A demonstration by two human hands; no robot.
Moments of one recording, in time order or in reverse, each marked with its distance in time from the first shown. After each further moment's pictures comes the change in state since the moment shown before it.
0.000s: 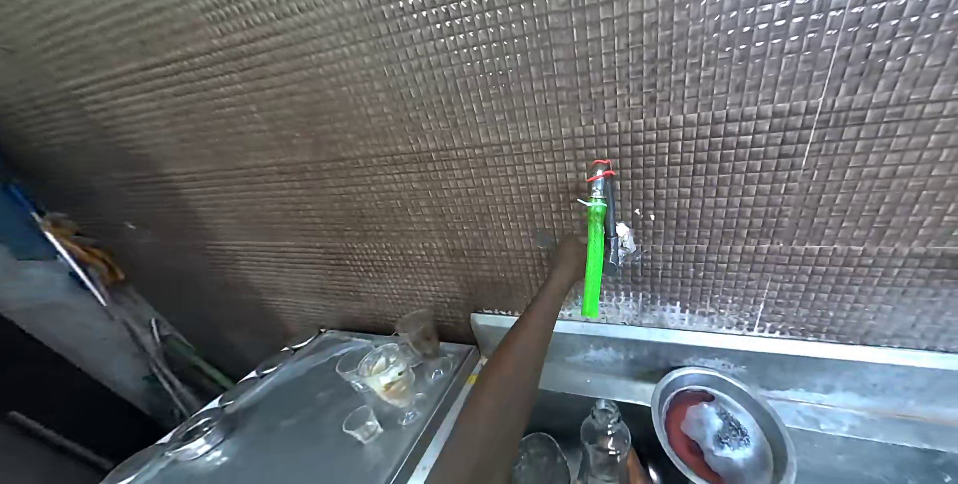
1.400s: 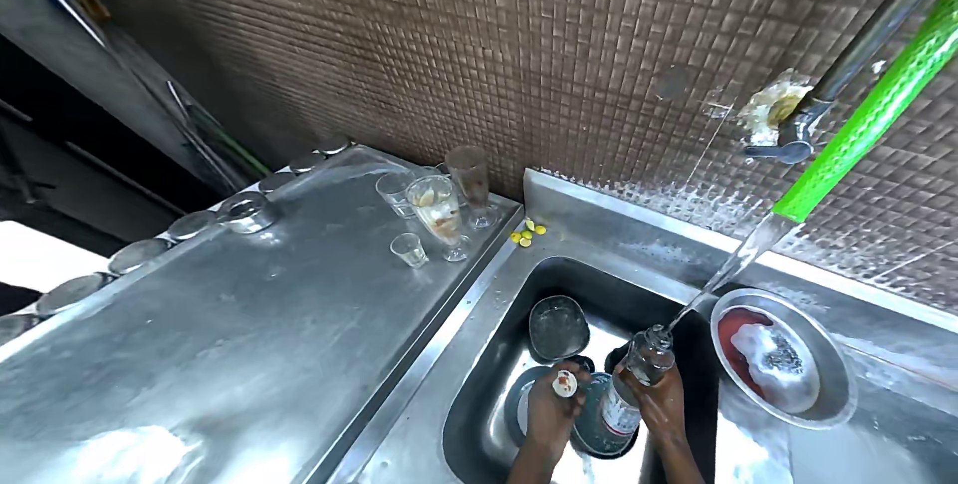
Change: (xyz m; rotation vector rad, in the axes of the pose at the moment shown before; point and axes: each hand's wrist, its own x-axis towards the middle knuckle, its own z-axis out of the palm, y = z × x) left_hand -0.334 -0.296 0.088 -1.422 0.365 -0.690; right_hand 0.018 0.093 0.042 -0.255 0.049 0.168
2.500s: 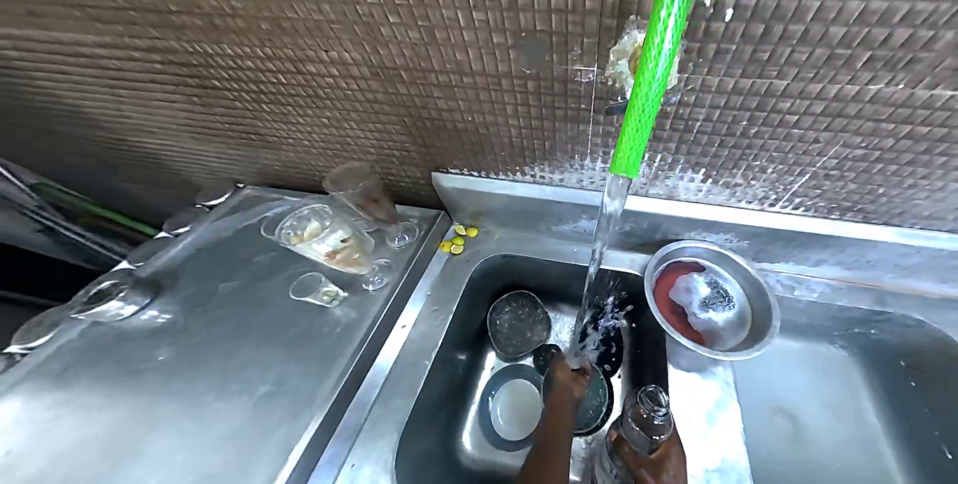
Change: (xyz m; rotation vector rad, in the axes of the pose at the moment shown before) left_hand 0.110 -0.131 0.036 -0.017 0.399 -0.287; right_hand -0.105 0.037 -0.080 -0.074 0.121 0.234
